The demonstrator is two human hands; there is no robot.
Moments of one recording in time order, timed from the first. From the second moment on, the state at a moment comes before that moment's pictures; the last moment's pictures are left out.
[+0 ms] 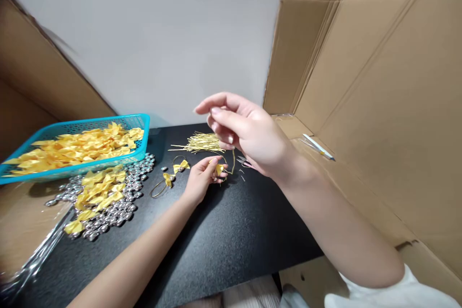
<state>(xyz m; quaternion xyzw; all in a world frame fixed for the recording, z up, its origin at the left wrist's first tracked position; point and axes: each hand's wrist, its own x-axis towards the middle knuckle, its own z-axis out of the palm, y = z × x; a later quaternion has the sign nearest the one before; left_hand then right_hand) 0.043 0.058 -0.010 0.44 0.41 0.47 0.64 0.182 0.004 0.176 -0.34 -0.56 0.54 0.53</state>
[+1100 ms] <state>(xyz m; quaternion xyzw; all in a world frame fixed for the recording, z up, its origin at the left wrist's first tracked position) 0.048 0.048 -0.017 0.39 0.28 0.45 0.75 0.193 0.088 0.255 -0.39 -0.58 0.30 0.64</state>
